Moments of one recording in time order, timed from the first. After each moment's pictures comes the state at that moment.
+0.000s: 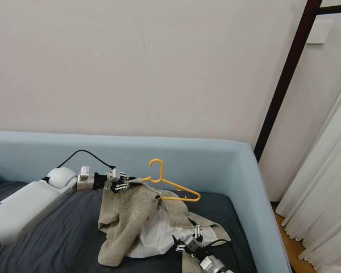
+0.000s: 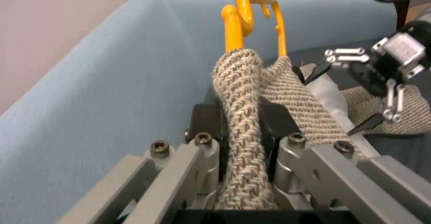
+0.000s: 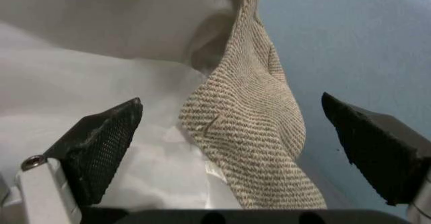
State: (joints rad) left arm 0.17 -0.72 0.50 -1.07 -0.70 -0.43 1.03; right arm -0.87 1.17 -0.33 1.22 -0.07 0.23 0.23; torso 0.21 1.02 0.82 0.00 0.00
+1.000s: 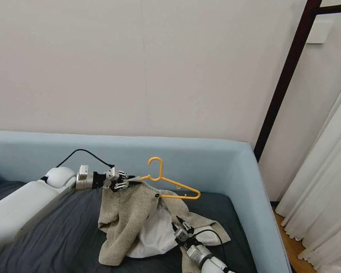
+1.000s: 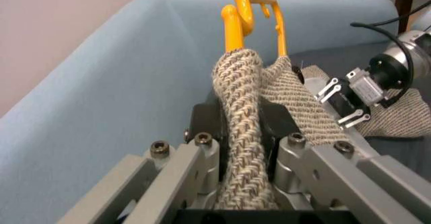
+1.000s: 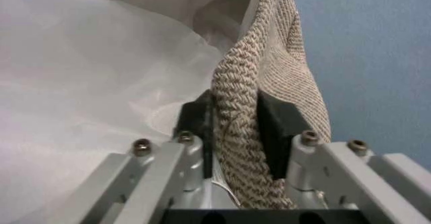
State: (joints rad) left arm 0.17 -0.71 0.49 -1.08 -0.71 -0.41 1.03; right arm -0.76 1.28 -0.35 0.99 -0.15 0.22 0.24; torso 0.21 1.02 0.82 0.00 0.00
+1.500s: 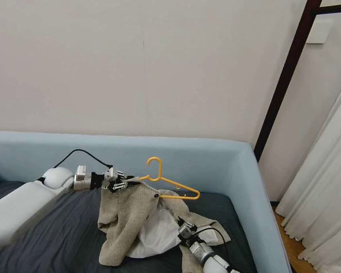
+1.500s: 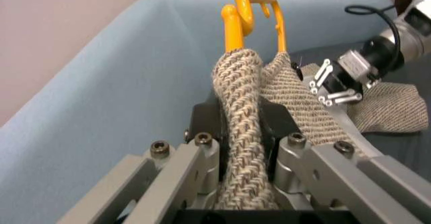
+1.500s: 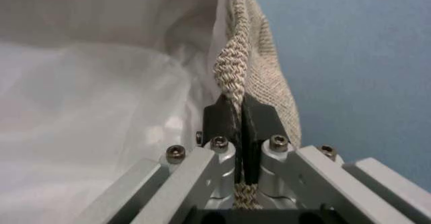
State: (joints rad) left arm 0.19 -0.68 0.47 -1.10 -0.70 -0.43 1.03; right arm -0.78 1.23 -0.32 1.10 -0.03 0.21 0.22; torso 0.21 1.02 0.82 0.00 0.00
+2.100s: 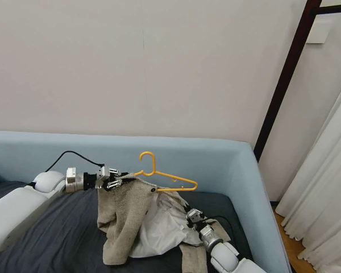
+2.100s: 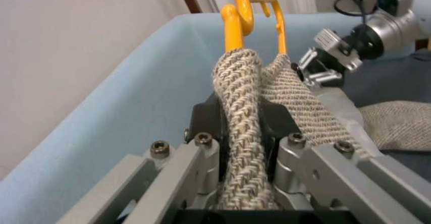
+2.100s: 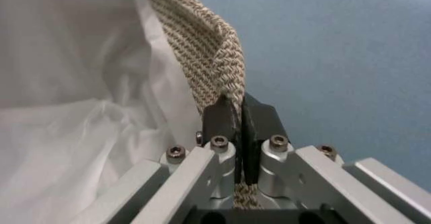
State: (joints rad) left arm 0.27 -0.64 0.36 -1.13 -0.76 -0.49 1.03; right arm -0.73 1.16 -0.29 1.20 0.22 0.18 0.16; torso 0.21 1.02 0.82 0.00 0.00
